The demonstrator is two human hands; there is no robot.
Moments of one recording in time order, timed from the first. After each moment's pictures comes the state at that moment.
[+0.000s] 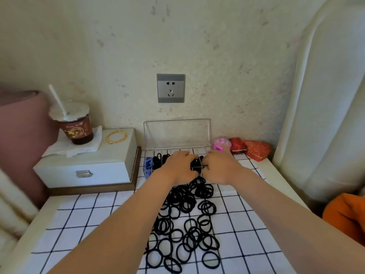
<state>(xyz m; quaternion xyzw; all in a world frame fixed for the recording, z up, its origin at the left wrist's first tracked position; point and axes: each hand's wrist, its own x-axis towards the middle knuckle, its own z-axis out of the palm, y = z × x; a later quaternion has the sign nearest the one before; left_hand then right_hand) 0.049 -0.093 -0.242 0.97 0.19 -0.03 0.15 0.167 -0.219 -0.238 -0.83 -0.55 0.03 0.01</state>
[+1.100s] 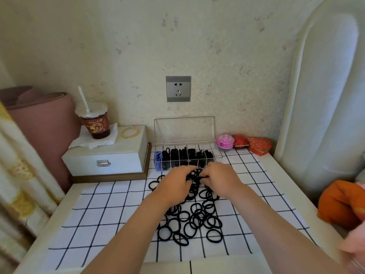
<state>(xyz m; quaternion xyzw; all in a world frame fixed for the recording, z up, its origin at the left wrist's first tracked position) -0.042 -0.142 -0.259 0.93 0.17 0.14 0.28 0.105 -0.251 -0.267 -0.83 -0.54 0.01 0.12</state>
